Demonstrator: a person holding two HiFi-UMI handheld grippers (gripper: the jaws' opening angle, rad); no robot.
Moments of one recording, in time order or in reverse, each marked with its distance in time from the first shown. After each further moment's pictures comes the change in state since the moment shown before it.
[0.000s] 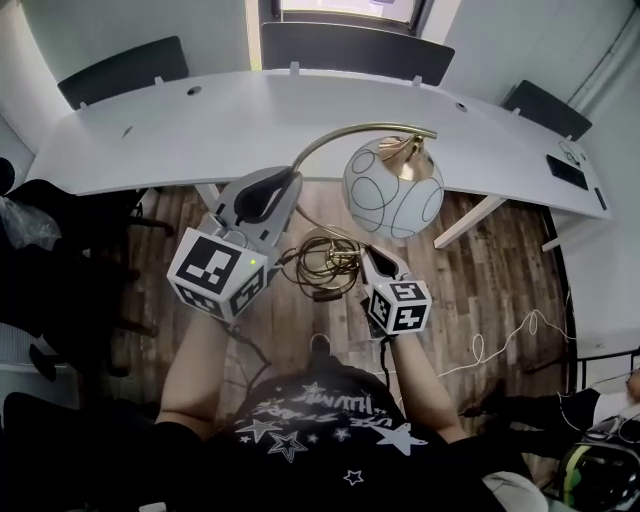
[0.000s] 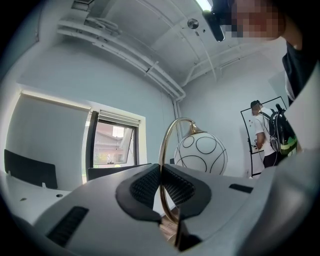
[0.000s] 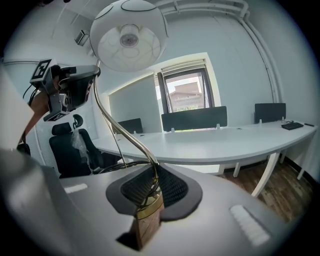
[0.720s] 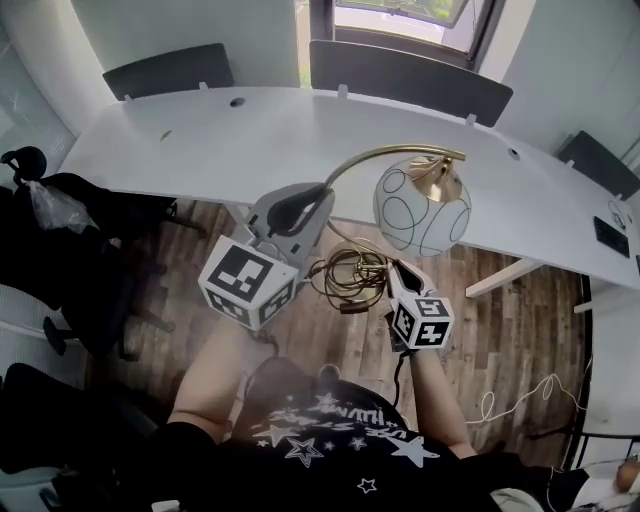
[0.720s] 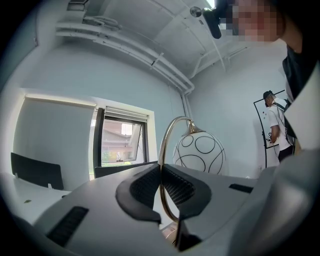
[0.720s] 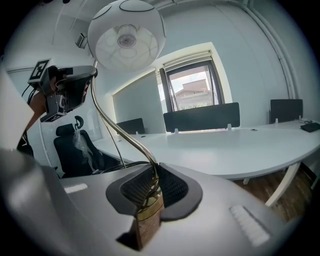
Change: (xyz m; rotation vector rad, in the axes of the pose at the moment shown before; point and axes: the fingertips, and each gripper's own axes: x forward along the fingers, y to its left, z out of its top) left arm 0.167 0.125 -0.027 -0.020 0.082 0.161; right arm 0.181 -0.107 0.084 -0.020 0.070 0.154
